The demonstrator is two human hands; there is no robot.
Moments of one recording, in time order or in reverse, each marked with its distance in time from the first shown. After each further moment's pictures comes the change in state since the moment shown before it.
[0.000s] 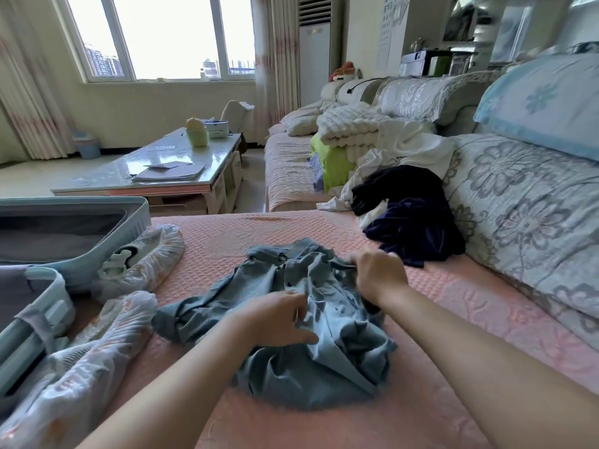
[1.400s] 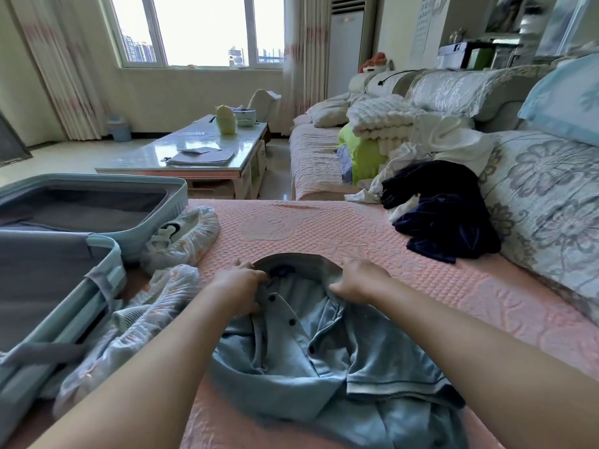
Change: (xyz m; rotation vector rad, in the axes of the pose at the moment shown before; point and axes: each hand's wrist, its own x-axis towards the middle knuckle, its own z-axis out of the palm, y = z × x) left_hand -0.063 -0.083 -0.020 0.247 -0.072 -0.431; right_hand -0.005 -0.090 0.001 0.098 -0.462 0.059
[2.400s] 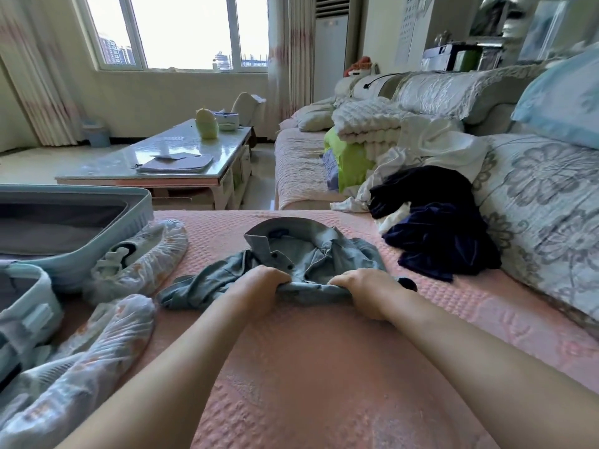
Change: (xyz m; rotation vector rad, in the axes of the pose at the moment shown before) left_hand 0.099 0.054 -0.005 -0.336 0.219 0.258; right_hand 0.060 0.066 -0.006 -0.202 0.053 -0.372
